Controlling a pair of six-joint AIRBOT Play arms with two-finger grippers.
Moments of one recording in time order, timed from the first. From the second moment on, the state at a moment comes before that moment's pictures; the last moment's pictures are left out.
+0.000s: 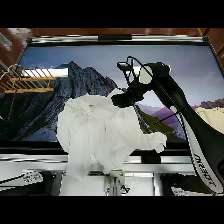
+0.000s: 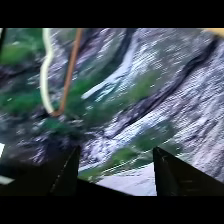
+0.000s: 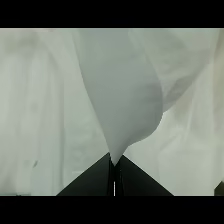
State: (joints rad) left arm 0.76 -1.36 1.63 1.30 -1.40 -1.11; right arm 0.50 -1.48 1.55 -1.26 1.36 1.63
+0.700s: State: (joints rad) left arm 0.86 -1.58 1.55 1.41 -1.18 -0.86; right arm 0.50 -1.48 1.55 -1.26 1.27 1.66
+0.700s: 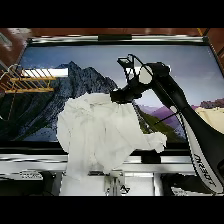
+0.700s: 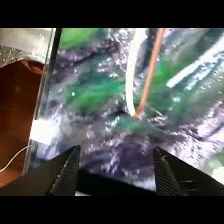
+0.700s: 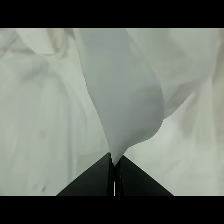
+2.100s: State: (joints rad) left arm 0.85 -1.83 1.55 1.32 -1.15 -0.74; right arm 0.50 -1.48 1.55 -1.25 1.25 1.70
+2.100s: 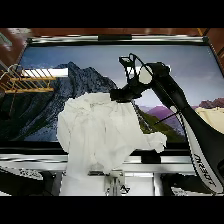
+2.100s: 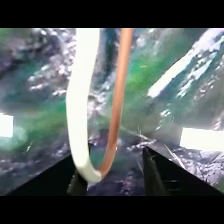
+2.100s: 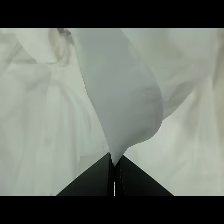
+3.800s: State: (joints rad) left arm 0.50 -1.51 1.75 1.12 -1.38 -0.98; right arm 0.33 -1.35 1.58 -1.25 1.40 1.71
